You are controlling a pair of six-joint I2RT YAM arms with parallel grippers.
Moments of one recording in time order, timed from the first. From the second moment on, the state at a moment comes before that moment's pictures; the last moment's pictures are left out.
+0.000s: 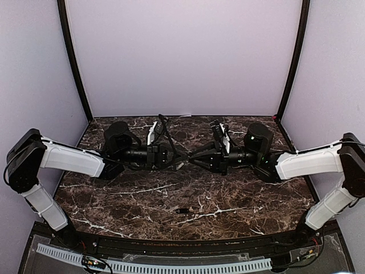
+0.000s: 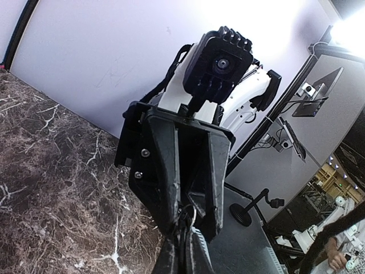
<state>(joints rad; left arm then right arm) -0.77 1.61 0.80 0.87 0.90 -0.67 0.82 1.48 0.73 0.78 -0.81 0.27</state>
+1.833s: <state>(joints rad) -0.78 1.40 0.69 0.67 0.57 -0.51 0.84 1.45 0.79 0.54 -0.54 0.11</state>
